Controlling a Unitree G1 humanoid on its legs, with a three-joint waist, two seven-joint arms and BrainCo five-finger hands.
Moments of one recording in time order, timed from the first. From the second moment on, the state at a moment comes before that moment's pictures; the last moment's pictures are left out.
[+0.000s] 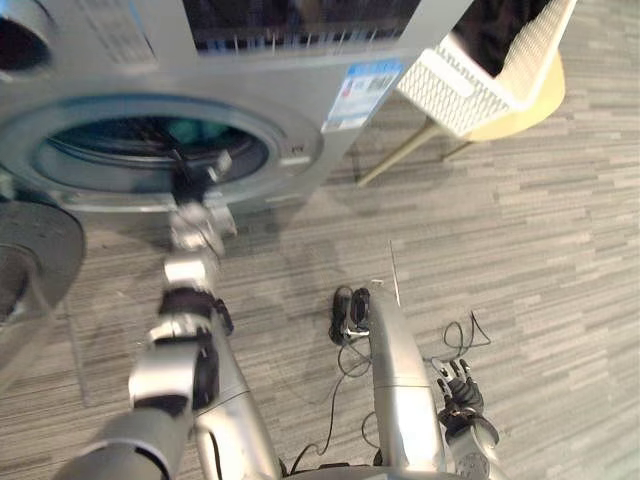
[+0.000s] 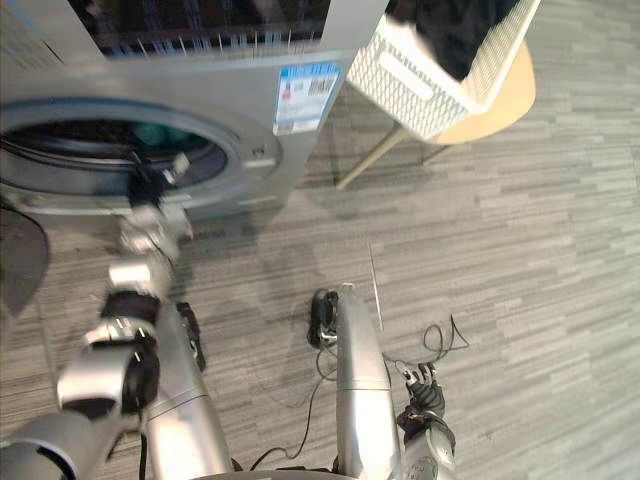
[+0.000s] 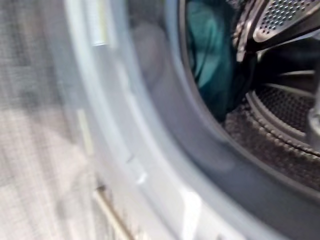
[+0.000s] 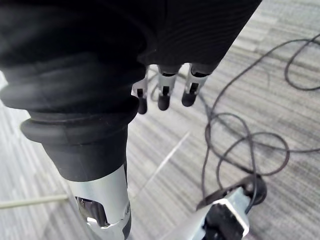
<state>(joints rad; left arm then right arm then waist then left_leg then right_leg) -0.59 0.20 0.19 0.67 -0.16 0.00 0.30 0.13 0.00 -0.17 0.61 0.58 -0.17 -0.07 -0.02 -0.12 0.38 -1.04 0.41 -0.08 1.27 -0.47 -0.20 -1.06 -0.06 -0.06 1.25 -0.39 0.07</state>
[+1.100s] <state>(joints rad) 0.17 0.00 0.41 1.07 -0.10 -0.05 0.11 0.04 -0.01 -0.30 1.11 0.37 -0.09 -0.04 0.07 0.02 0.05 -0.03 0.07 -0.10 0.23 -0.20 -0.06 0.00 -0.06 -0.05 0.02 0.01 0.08</state>
